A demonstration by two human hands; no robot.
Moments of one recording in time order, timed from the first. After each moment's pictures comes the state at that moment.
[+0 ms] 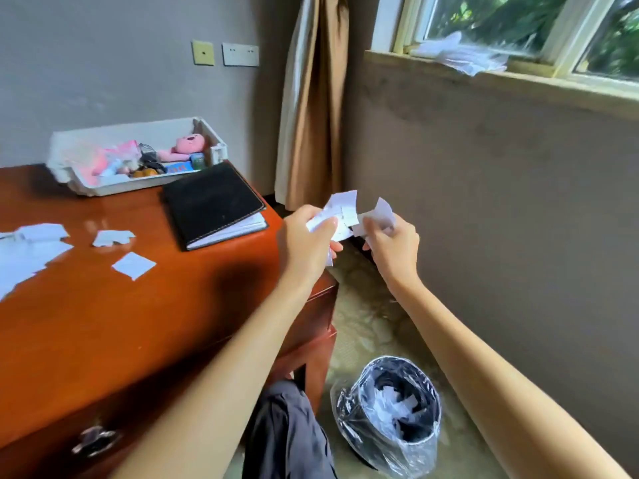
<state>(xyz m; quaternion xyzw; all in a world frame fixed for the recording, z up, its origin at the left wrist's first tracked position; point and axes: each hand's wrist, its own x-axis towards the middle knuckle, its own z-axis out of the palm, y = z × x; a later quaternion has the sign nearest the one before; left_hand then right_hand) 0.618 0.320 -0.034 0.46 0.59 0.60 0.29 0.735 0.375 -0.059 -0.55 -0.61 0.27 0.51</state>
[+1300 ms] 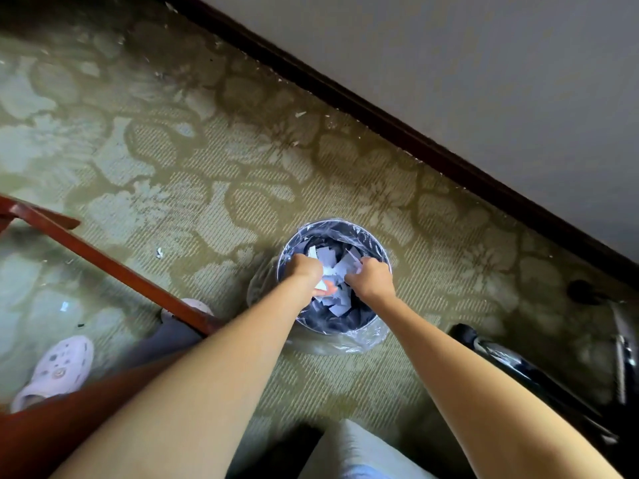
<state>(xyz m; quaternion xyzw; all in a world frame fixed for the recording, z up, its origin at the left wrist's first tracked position) 0.828 0.467 -0.444 0.23 0.73 0.04 0.64 0.933 0.420 -0.467 -0.83 -0.36 0.42 0.03</state>
